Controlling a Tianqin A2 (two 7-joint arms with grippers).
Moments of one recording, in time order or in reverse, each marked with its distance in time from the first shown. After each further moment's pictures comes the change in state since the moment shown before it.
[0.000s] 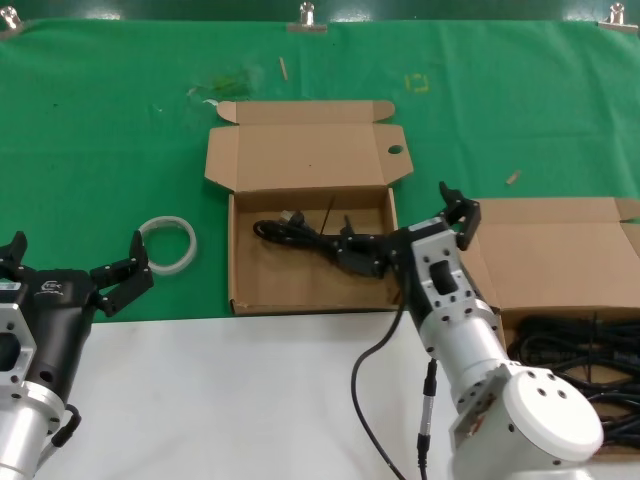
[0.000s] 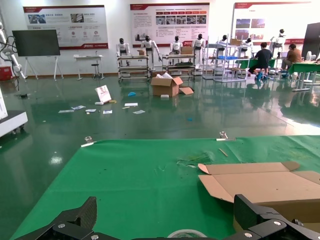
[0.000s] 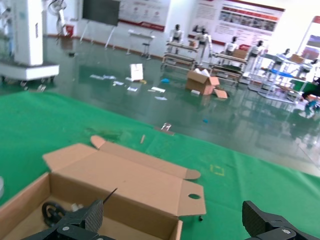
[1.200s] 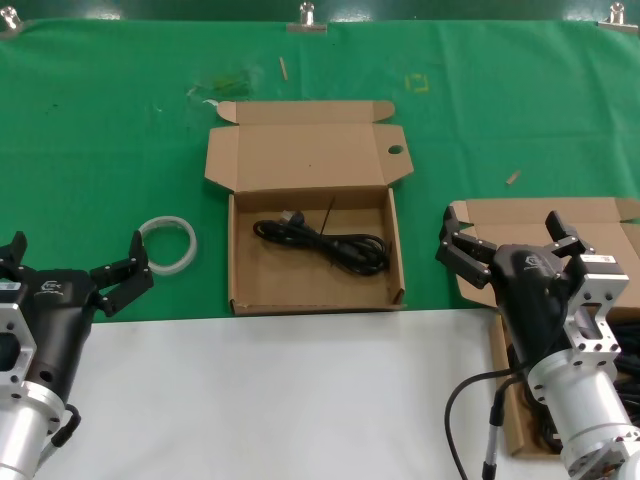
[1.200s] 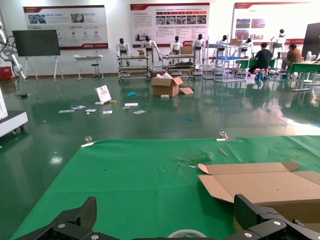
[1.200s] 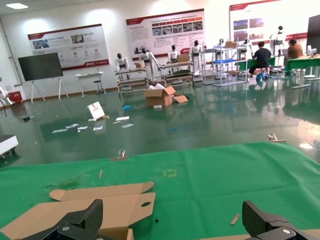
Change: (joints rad) left arm 0.000 0.000 0.000 0.000 0.000 0.000 -0.001; right arm -0.284 0.000 0.344 0.267 -0.306 -0.220 0.592
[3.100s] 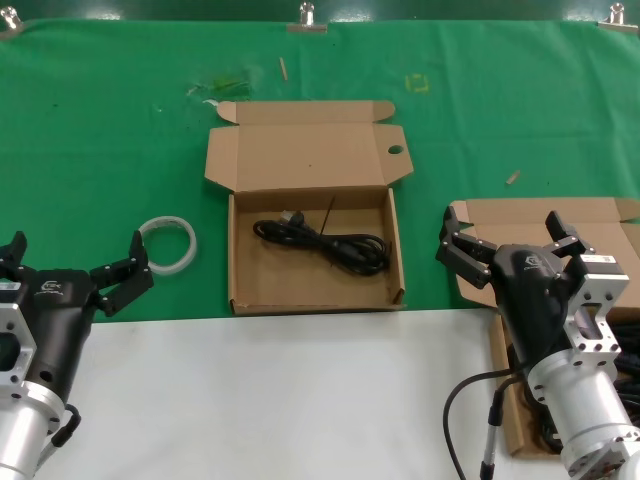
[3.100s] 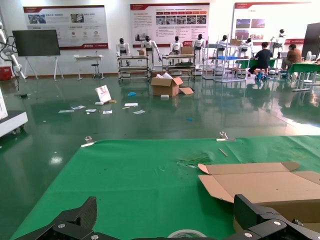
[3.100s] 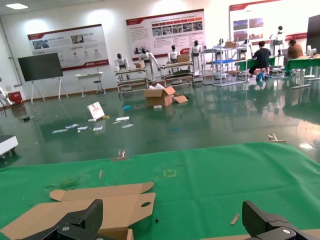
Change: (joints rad) left arm 0.000 0.000 0.000 0.000 0.000 0.000 0.000; right arm -0.003 0.000 0.003 0.003 -0.003 -0.002 0.006
